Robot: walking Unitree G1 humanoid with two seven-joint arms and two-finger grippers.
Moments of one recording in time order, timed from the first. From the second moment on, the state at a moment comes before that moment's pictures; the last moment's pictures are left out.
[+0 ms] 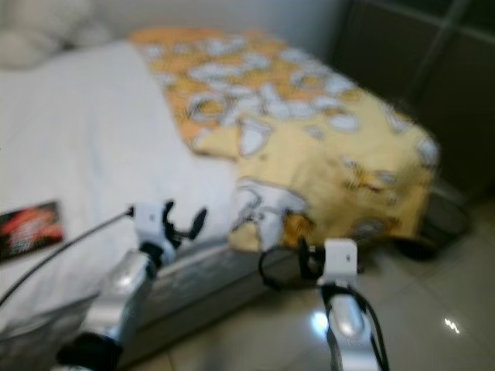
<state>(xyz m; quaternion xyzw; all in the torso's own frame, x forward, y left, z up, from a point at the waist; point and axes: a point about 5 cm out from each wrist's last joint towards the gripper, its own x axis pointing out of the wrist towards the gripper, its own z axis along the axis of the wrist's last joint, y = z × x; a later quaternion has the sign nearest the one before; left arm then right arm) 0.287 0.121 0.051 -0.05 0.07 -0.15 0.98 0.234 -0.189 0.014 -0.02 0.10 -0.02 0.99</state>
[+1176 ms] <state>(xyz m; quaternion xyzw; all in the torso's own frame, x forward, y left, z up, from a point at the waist) 0.287 0.094 0.006 0.08 0.18 -0.22 0.96 0.194 -0.223 -0.014 -0.05 0.18 -0.03 0.98</state>
